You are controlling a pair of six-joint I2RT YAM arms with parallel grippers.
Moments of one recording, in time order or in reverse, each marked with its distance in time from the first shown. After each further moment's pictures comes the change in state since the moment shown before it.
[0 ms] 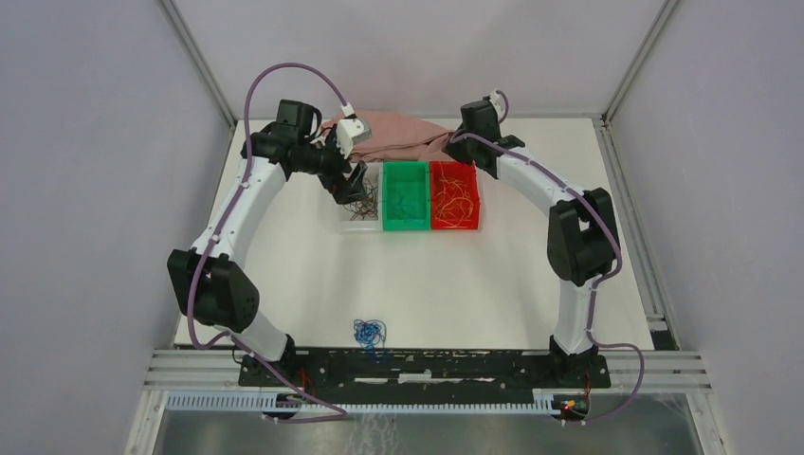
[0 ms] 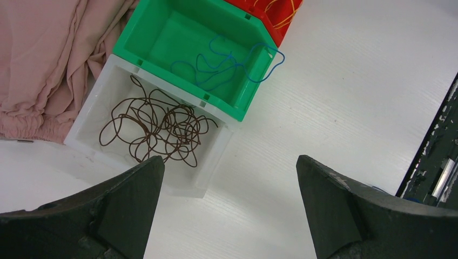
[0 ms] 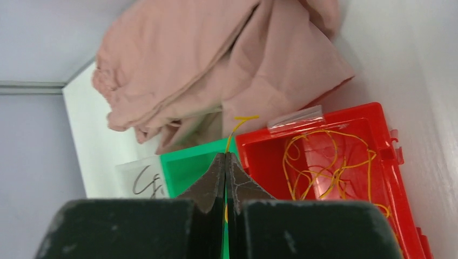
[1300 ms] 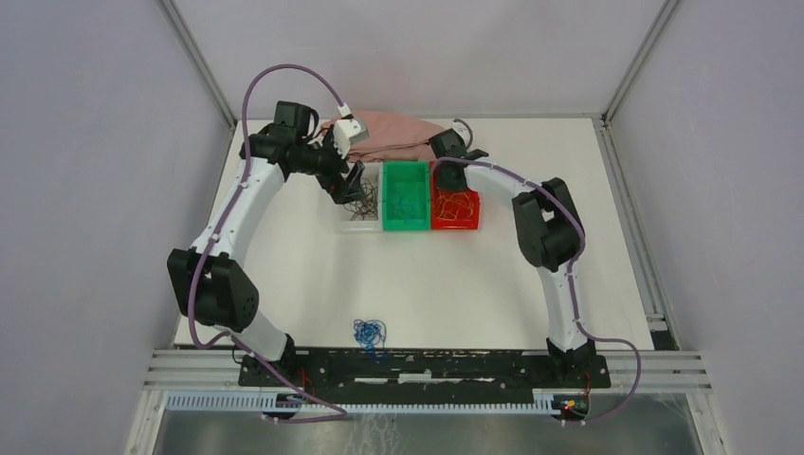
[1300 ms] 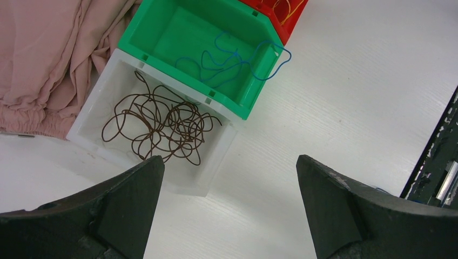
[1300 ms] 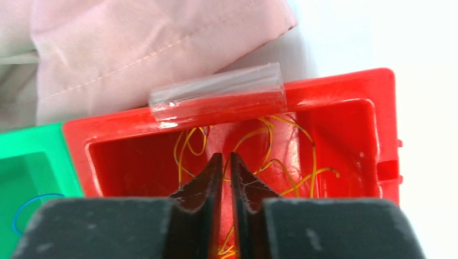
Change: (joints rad) left arm 0.019 0.000 -0.022 0.023 0.005 -0.002; right arm 0.094 0.253 0.066 -0.183 0.230 -0.295
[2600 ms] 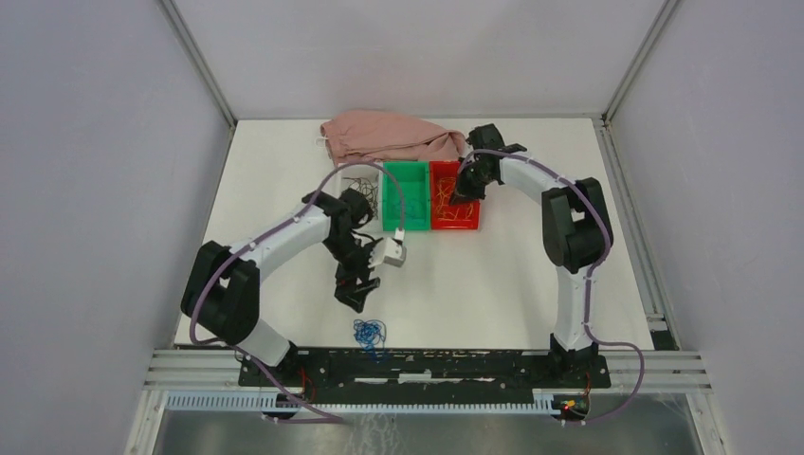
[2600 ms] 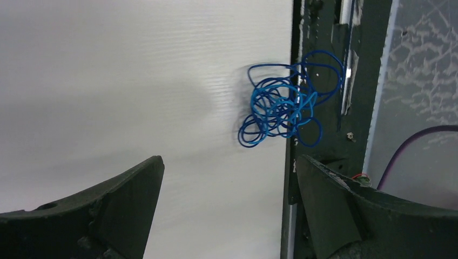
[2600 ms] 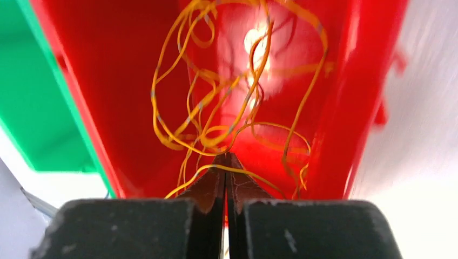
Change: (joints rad) left arm -0.280 -0.029 -0.443 -0.294 -0.034 0.413; right arm -0.164 -0.154 -0.155 -0.103 -0.640 -0.092
